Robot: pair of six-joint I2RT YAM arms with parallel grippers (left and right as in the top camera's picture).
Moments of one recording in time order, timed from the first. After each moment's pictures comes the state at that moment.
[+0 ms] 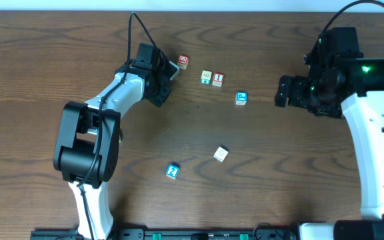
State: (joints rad) left arm -0.26 2.09 1.39 -0.50 0.11 0.37; right arm 0.05 1.55 1.61 -1.36 -0.07 0.27
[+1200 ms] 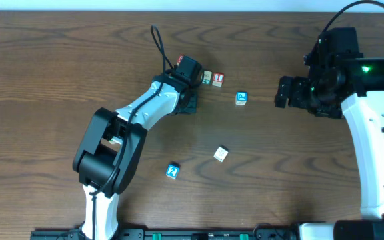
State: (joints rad) left arm -0.50 2.08 1.42 -0.62 -0.05 -0.42; right arm 0.05 1.55 1.61 -1.37 -0.07 0.27
